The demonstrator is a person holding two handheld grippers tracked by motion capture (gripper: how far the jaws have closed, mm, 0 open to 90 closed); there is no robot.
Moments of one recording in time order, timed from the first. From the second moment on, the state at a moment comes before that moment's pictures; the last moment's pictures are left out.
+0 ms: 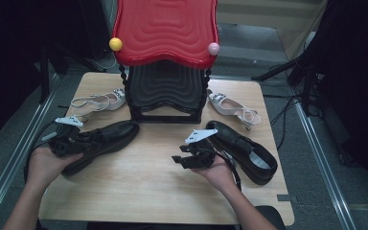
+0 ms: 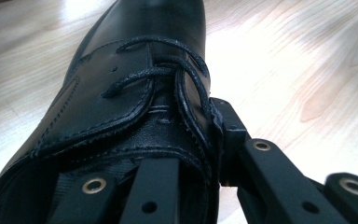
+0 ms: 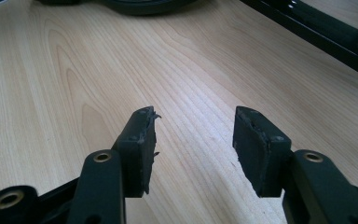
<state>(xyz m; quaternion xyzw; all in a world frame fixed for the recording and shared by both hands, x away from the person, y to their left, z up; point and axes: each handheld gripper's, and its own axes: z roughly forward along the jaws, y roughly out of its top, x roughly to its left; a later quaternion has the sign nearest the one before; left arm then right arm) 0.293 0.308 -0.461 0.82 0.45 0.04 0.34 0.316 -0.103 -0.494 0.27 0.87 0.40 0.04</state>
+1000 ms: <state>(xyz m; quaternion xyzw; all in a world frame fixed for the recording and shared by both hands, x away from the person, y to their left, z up) 0.306 0.187 -0.454 0.88 0.33 -0.02 0.35 0.292 -0.137 -0.487 0.32 0.85 0.42 0.09</state>
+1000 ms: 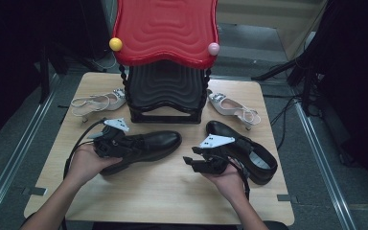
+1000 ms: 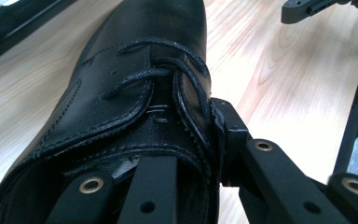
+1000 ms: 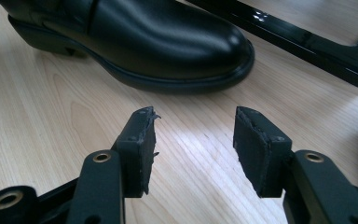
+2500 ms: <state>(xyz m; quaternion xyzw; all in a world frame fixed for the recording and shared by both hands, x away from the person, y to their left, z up) 0.303 0.178 -0.439 0.87 0.31 -0.05 0.37 0.281 -0.136 -0.488 0.33 0.84 0.43 0.09</state>
